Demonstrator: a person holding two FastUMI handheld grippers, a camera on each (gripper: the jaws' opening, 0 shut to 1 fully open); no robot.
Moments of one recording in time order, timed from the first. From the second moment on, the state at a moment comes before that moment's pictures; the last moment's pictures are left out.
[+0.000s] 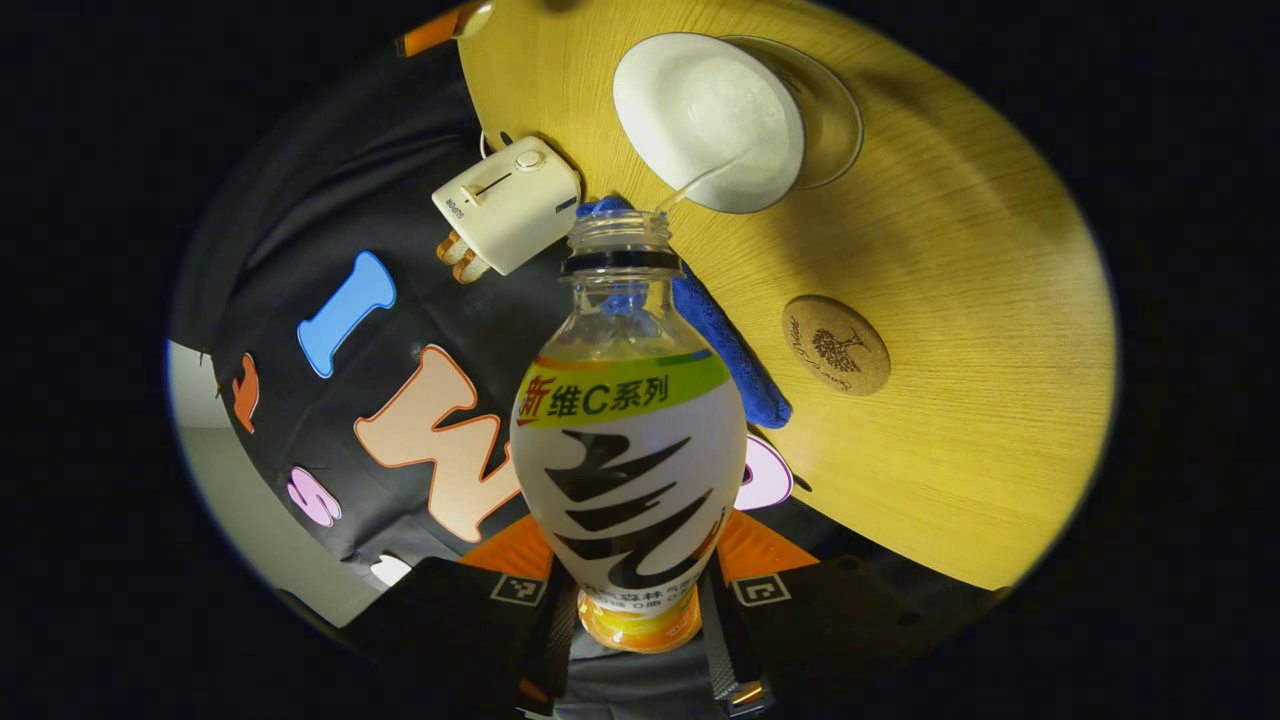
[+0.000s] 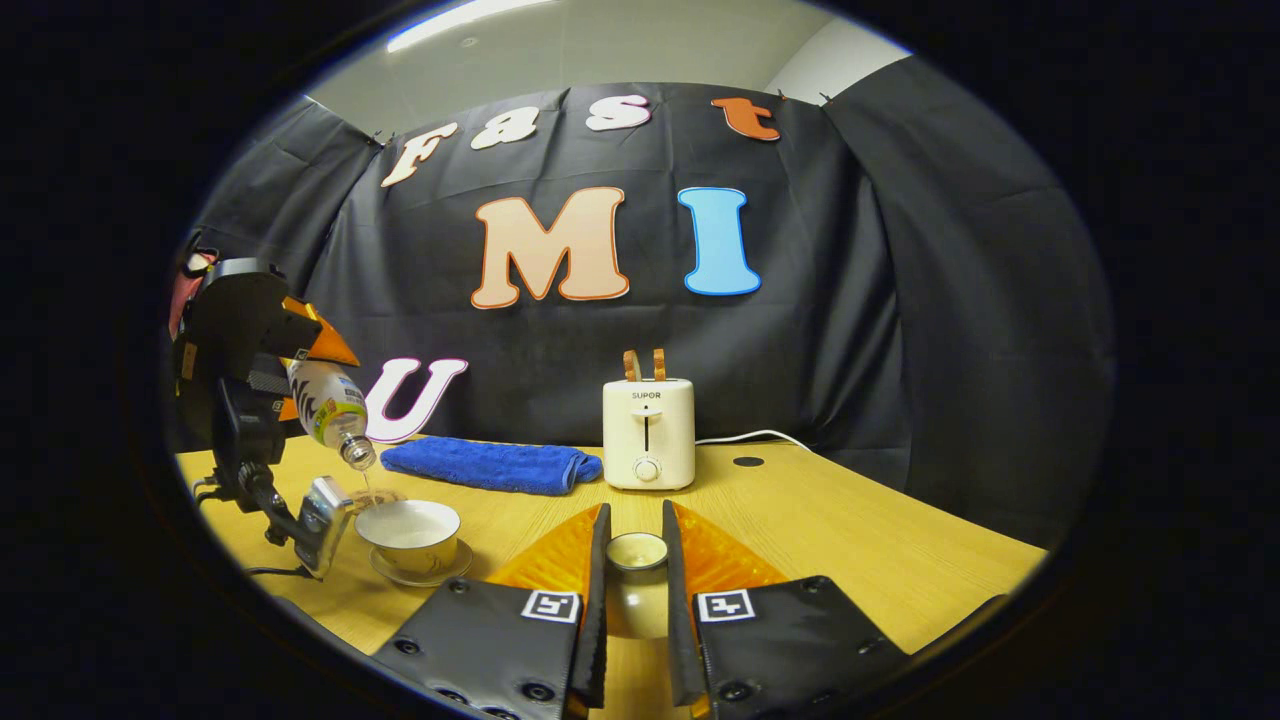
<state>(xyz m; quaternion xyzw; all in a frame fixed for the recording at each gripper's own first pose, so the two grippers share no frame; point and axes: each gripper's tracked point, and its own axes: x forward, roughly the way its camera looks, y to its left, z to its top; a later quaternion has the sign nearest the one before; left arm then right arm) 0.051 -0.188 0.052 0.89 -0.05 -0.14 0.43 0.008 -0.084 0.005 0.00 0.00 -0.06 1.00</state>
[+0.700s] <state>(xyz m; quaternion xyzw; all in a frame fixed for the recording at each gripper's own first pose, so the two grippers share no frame) 0.042 -0.178 0.006 0.58 0.01 -0.28 0.77 0.008 -0.084 0.004 0.00 0.00 -0.06 1.00</state>
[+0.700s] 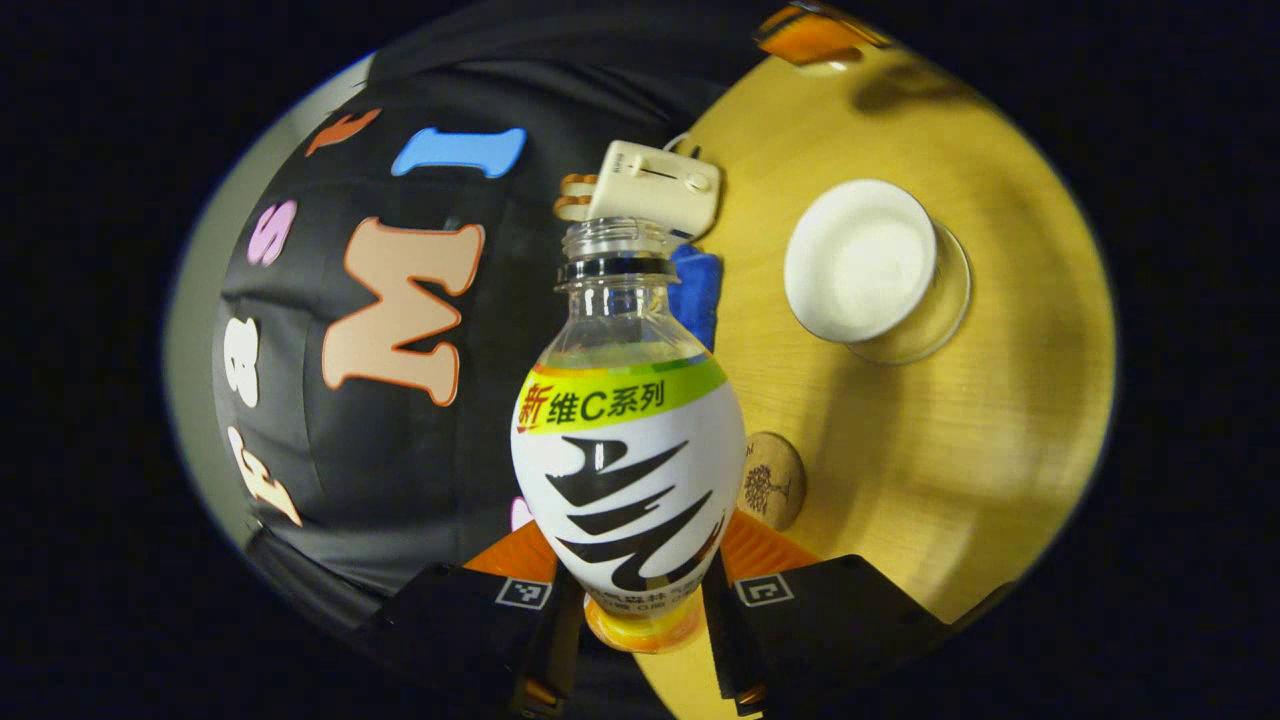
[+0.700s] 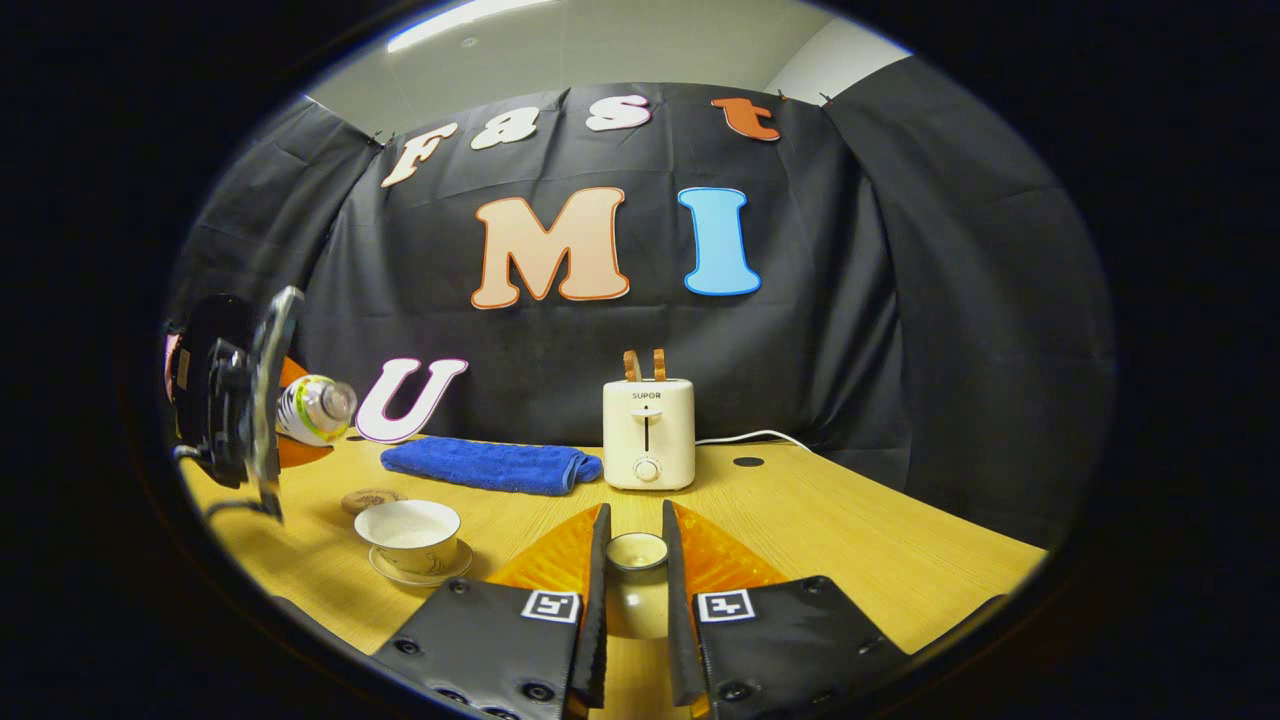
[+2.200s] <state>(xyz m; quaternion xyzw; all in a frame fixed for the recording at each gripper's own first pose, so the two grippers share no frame) 0.076 -0.193 0.010 0.01 0.04 -0.30 0.95 0.008 -0.085 0.004 0.00 0.00 -0.06 1.00</state>
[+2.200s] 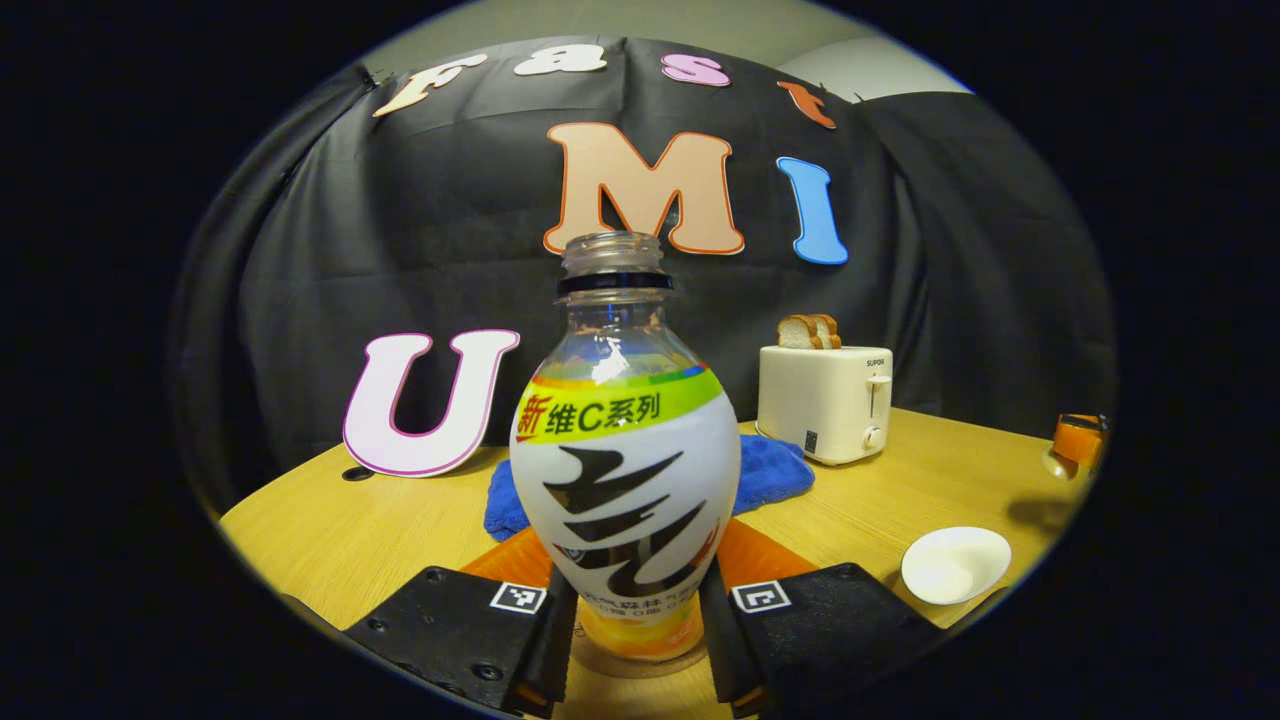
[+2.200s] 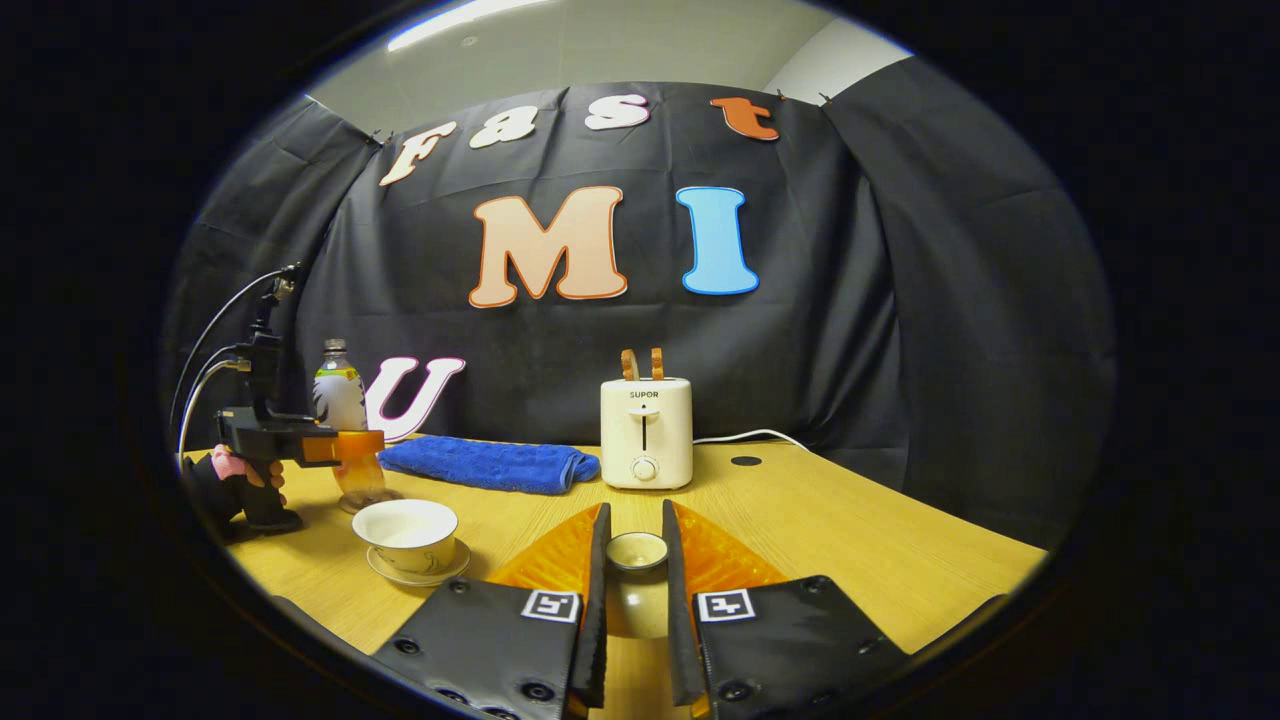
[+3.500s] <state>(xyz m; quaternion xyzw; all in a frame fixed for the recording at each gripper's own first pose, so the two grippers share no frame) 0.064 -0.182 0.009 0.01 0.03 -0.30 0.95 0.008 -0.086 0.004 0.00 0.00 -0.06 1.00</state>
